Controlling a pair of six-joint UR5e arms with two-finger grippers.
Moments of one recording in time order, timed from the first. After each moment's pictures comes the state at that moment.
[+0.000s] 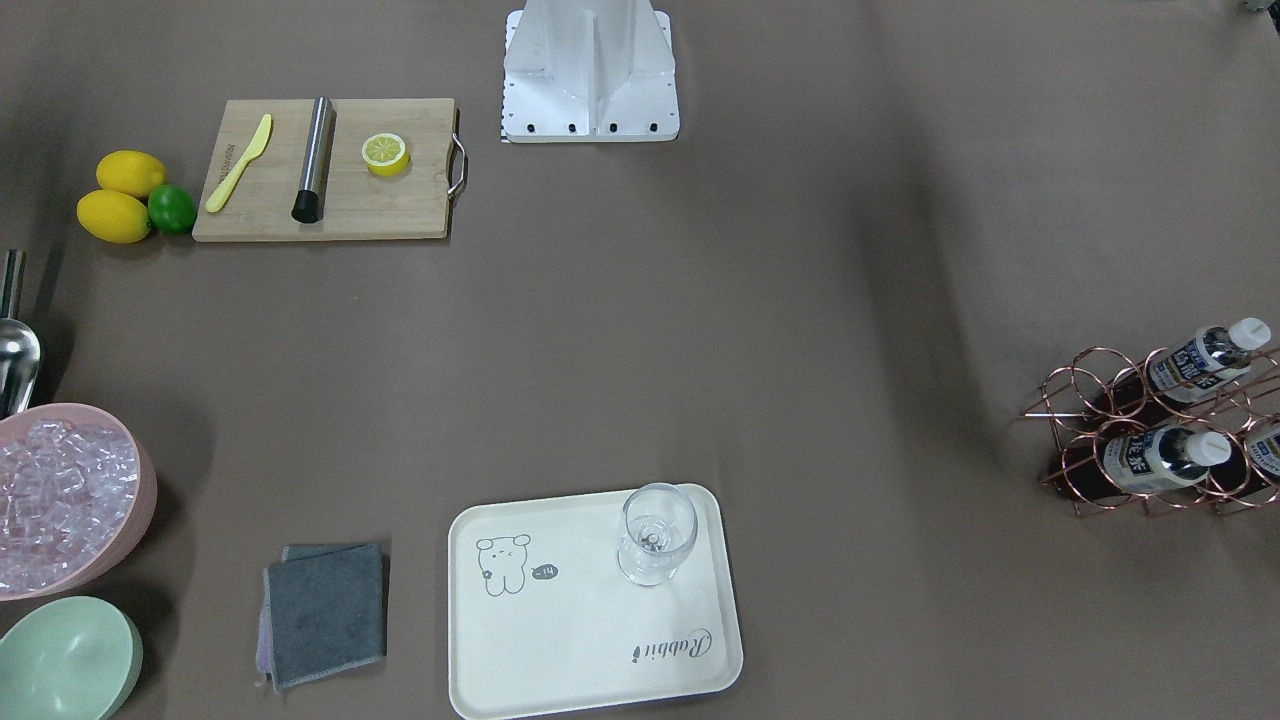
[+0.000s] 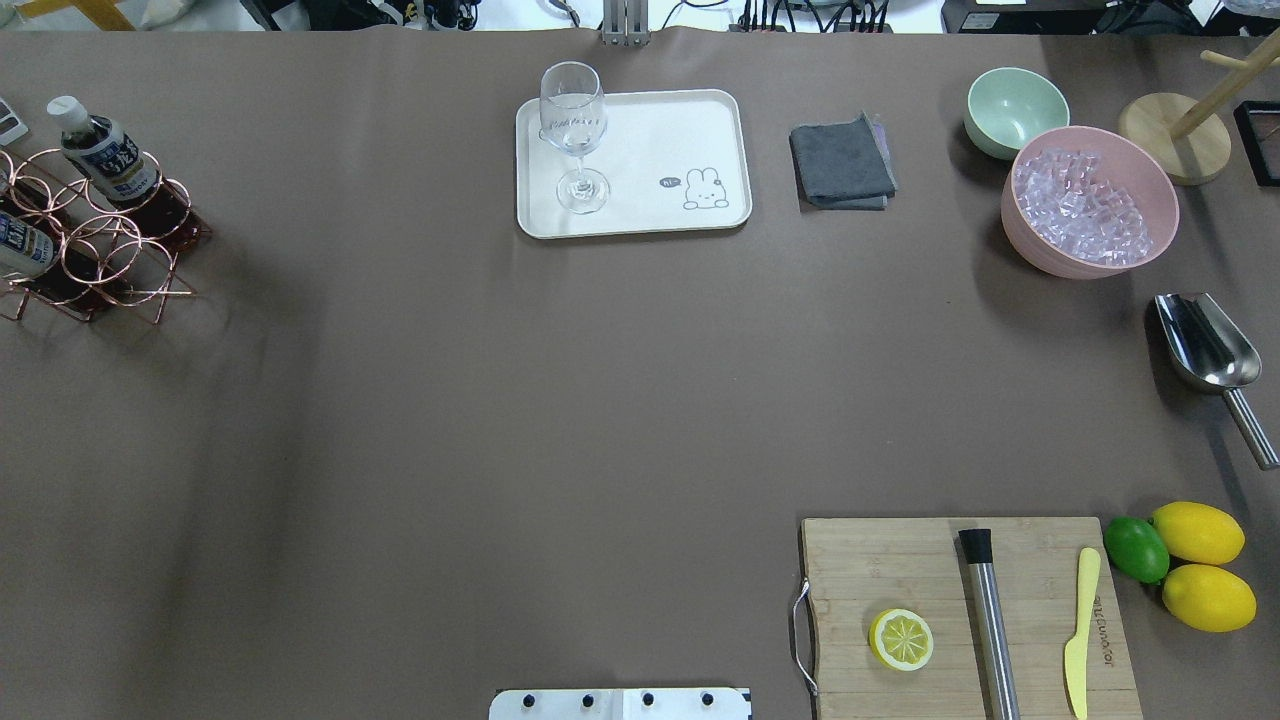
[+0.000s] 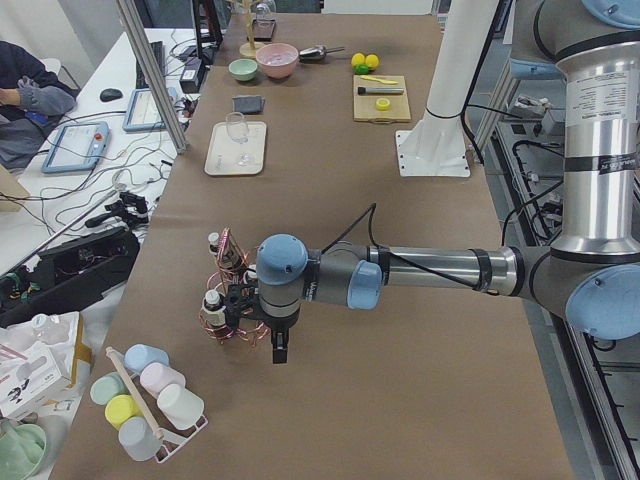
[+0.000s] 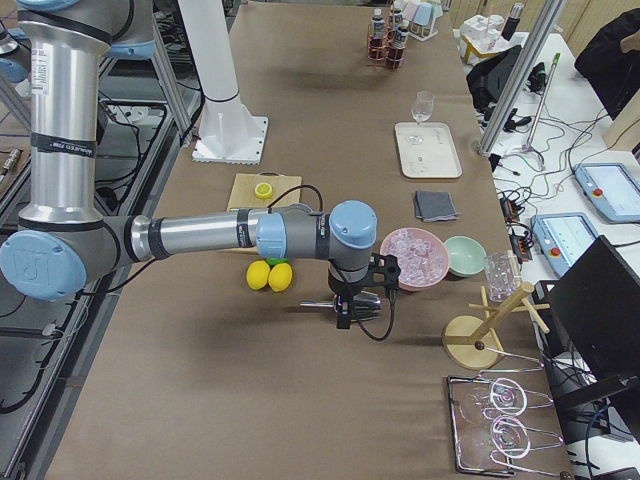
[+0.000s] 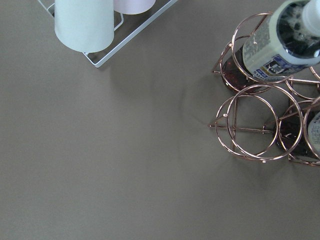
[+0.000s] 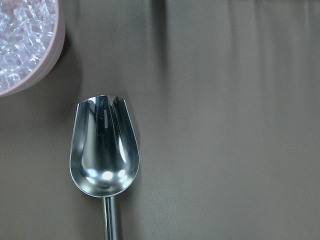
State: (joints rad) left arm -1.60 -1.49 -1.67 -1.70 -2.33 -0.15; right arm 1.54 -1.68 1.82 -1.67 2.32 0.06
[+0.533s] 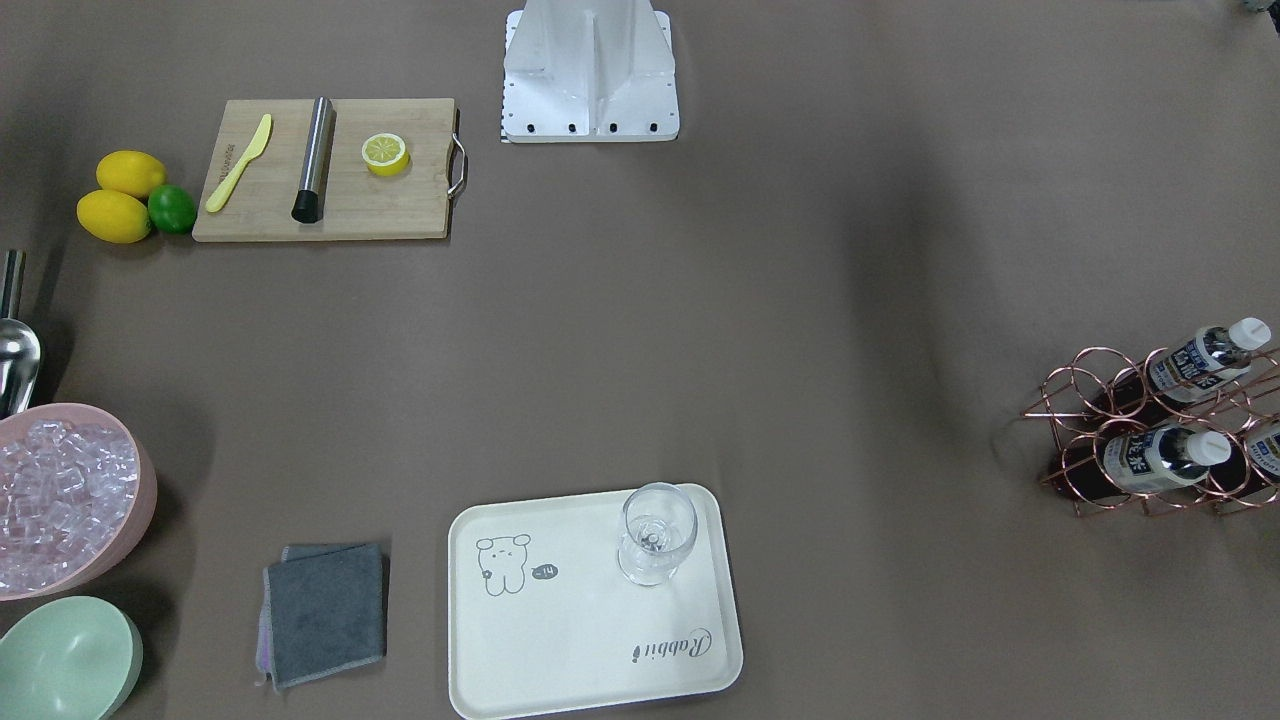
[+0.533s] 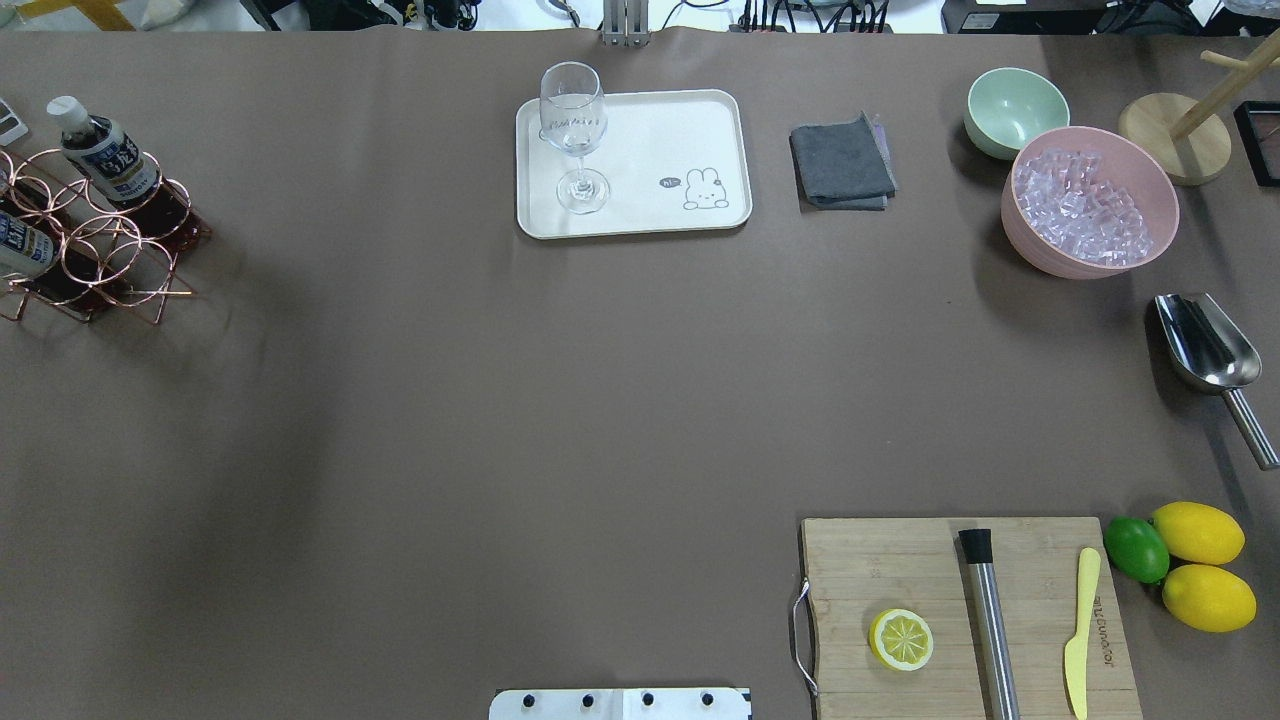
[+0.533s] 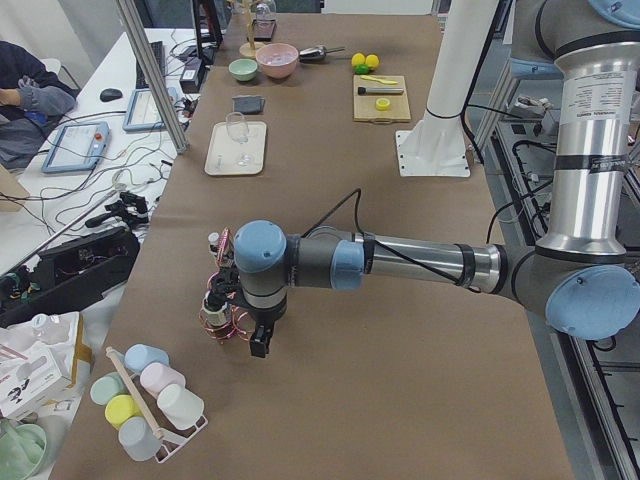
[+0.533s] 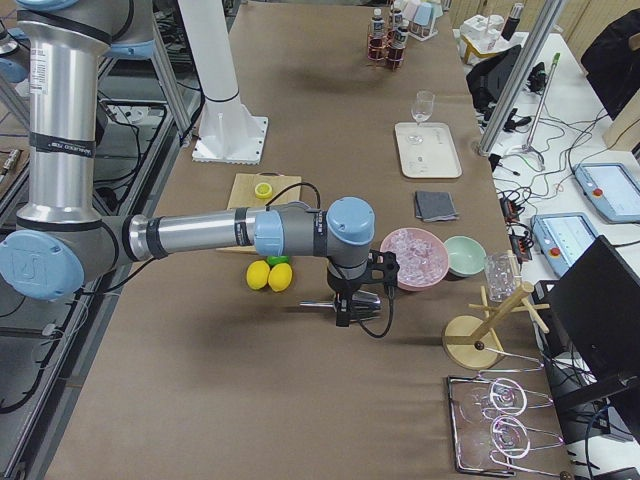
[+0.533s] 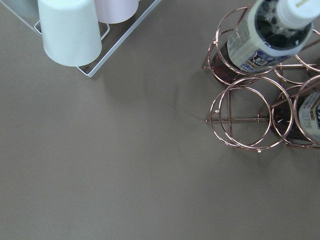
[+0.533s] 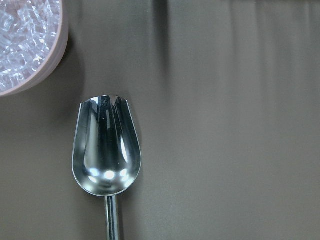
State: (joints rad) left arm -1.63 -1.58 -1.68 -1.52 -2.32 0.18; right arm 1.54 -1.68 1.83 -1.67 2.32 0.06
